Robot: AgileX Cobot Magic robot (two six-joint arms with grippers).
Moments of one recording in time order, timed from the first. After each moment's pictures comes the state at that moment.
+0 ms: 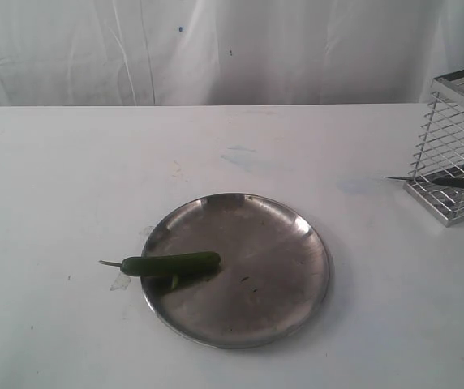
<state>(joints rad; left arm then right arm) 0.03 0.00 0.03 -0.12 0.38 -0.07 -0.12 0.11 -0.37 0.00 -0.67 0.32</state>
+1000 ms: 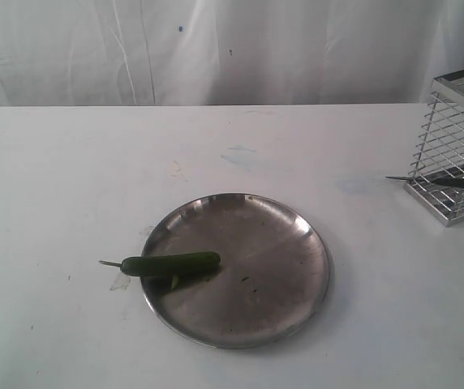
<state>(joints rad) 0.03 0.00 0.03 -0.12 0.38 -0.07 -0.39 1.28 -1.02 0.69 1.01 -0.18</state>
